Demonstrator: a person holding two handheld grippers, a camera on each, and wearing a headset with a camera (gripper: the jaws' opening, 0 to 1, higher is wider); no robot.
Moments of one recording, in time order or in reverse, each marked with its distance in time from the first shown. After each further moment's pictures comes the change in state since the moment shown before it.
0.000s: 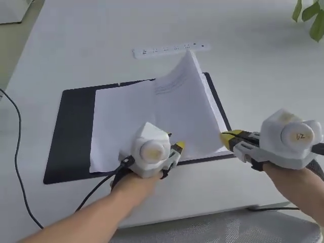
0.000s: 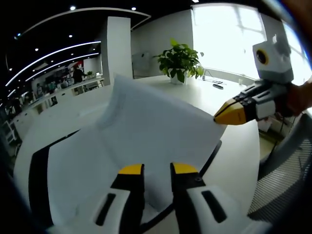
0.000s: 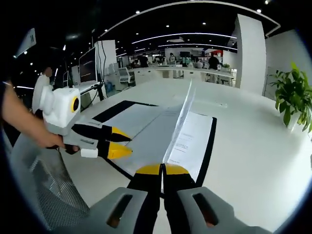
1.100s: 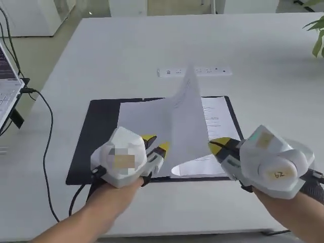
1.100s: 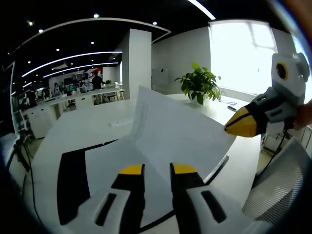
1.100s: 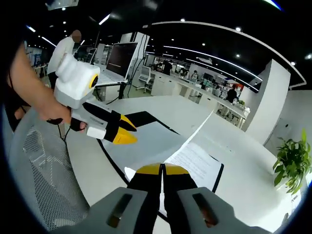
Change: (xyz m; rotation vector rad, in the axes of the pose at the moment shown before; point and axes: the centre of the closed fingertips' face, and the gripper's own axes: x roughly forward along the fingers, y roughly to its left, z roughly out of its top) left arm -0.095 0.068 0.036 -0.094 -0.150 0.139; right arm -0.001 0.087 0.079 -0.352 -0.096 0.035
